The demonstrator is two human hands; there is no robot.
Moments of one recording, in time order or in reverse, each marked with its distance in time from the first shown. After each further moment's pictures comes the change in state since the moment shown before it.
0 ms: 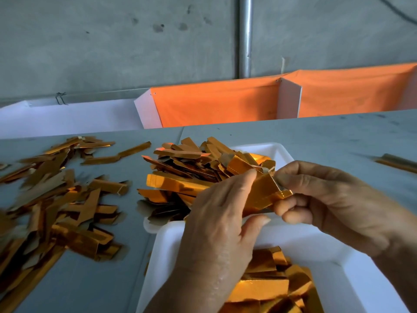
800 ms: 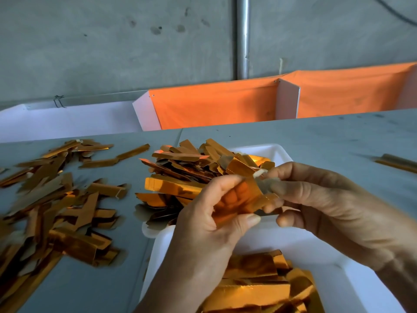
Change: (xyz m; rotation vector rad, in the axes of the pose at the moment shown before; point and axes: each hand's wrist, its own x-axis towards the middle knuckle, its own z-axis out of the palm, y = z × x) left_hand 0.000 -0.019 -0.003 -0.783 -0.185 -0.253; right_hand -0.003 0.004 0.004 -0.042 -0.102 -0.073
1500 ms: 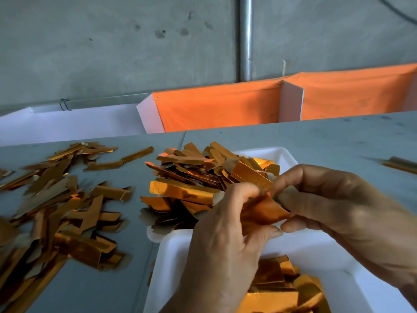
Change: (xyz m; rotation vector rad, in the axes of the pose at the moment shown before) left_hand -0.004 0.013 0.014 0.345 0.144 0.152; right_hand -0.006 -0.005 0.012 -0.311 0.107 -0.130
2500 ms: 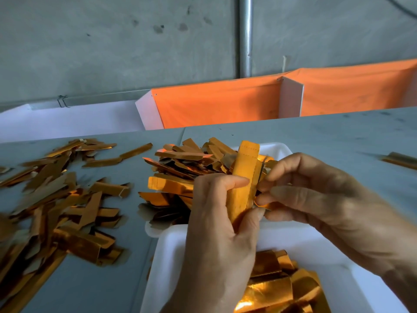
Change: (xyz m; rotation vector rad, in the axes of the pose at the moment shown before) left_hand -0.001 -0.001 0.006 -0.042 0.172 -0.052; right_hand 0.004 0.007 0.002 0.213 0.003 0.025
